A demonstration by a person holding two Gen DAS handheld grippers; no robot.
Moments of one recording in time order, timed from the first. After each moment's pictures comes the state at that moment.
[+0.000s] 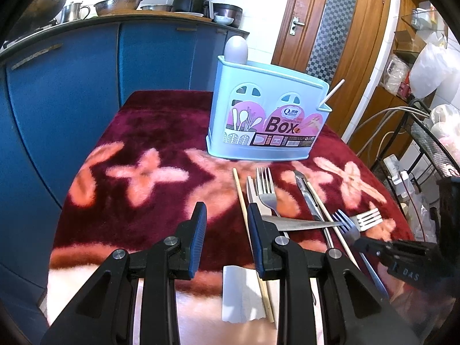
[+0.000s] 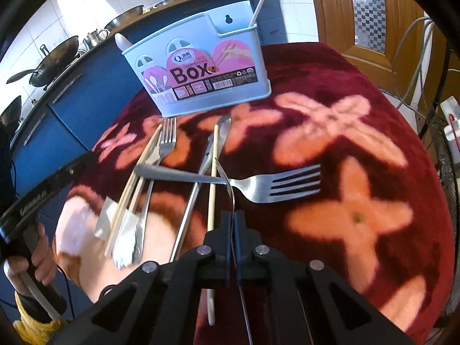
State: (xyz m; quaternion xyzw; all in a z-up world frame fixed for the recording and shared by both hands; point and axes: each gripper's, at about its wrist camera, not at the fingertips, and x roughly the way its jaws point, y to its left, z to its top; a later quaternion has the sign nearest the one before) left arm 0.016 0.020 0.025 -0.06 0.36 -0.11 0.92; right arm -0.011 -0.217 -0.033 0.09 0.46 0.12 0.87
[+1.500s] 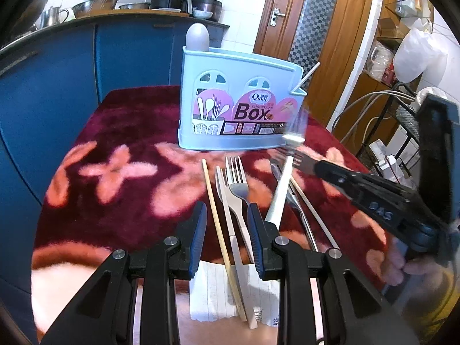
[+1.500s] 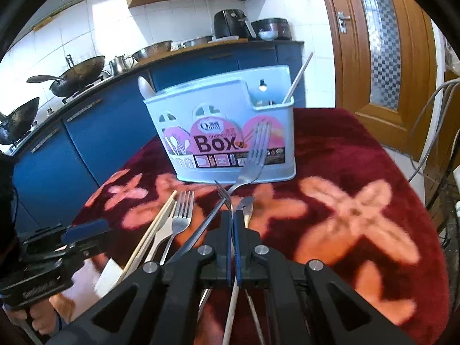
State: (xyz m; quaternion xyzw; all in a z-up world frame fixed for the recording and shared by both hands) left arm 0.014 -0.007 0.018 -0.05 0.37 -0.15 0.91; right arm 0.042 -0.189 -0.015 0.05 0.34 0.15 0.93
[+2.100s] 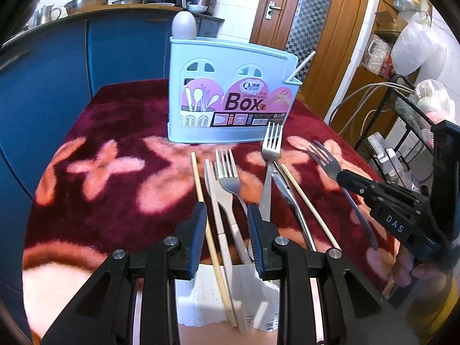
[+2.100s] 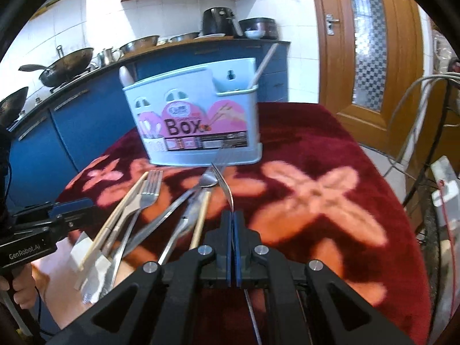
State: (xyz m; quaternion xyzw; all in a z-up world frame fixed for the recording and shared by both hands) left arm 0.019 -0.021 0.011 -0.04 0.38 -0.16 0.91; right arm 0.014 -0.228 -0.022 0.03 0.34 0.10 0.94
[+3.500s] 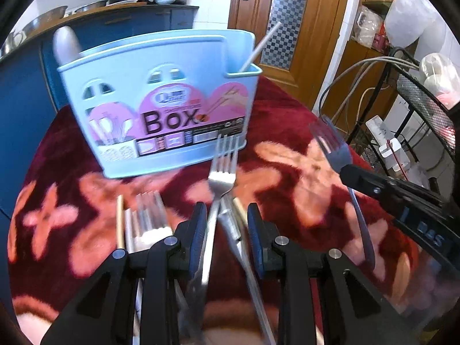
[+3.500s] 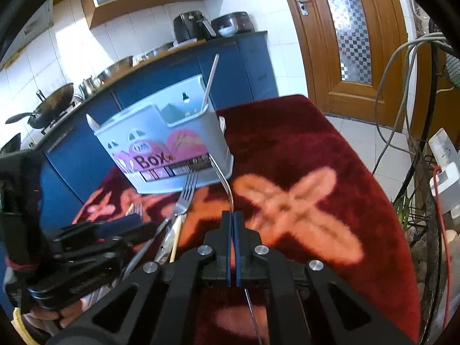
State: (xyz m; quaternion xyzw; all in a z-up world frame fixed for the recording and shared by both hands) left arm 0.080 -0.116 0.008 0.02 0.42 -0.18 0.89; right arm 0.043 -0.278 -0.002 0.12 0.35 0.11 0.92
